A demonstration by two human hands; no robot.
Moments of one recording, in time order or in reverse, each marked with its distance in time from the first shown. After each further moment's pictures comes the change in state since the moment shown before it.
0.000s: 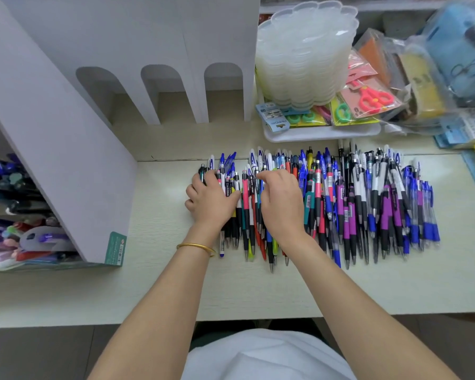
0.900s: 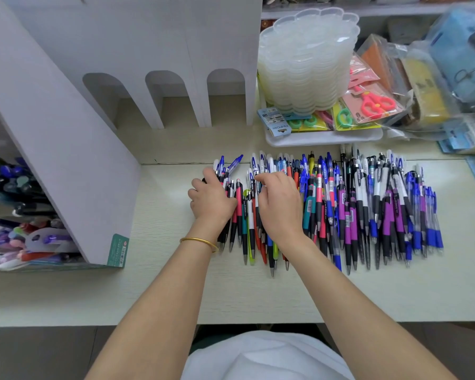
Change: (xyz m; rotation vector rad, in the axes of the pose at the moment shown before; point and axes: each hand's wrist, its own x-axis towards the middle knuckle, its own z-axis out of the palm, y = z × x) left_hand 0.001 0.012 -0.012 0.016 -0.033 -0.048; right_hand 0.003 -0.005 -0.003 0.030 -0.034 -0.007
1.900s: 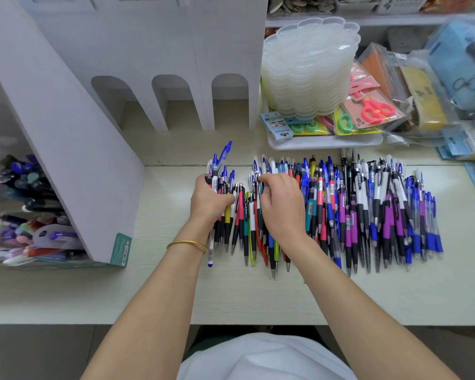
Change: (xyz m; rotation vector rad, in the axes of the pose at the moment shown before) left_hand 0.003 -0.014 -0.012 -0.624 -0.088 -0.082; right_hand 0.001 -0.002 -0.004 -0.013 -0.024 0.010
